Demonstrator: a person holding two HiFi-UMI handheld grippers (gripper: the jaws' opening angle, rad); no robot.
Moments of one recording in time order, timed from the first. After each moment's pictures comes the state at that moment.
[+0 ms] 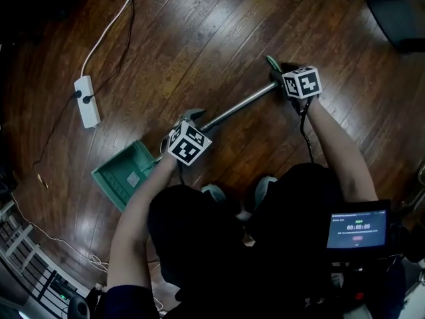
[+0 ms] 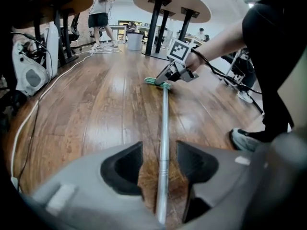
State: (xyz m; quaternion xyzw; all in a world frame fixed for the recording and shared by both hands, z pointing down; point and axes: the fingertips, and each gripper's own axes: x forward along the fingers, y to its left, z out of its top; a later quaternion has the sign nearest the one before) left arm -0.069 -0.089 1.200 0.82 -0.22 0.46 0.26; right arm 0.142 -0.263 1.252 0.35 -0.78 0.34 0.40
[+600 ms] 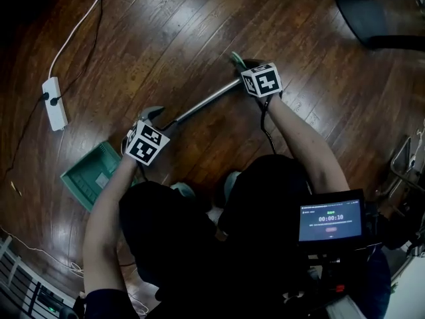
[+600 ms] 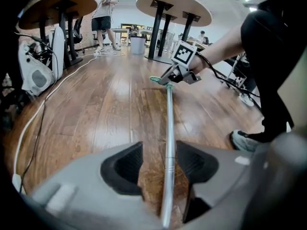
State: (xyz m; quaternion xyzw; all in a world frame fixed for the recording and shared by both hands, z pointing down) left arm -0.098 -0.099 1.197 0.82 -0.25 0.45 0.26; right arm 0.122 -0.272 1.251 0.36 -0.78 0.30 0.42
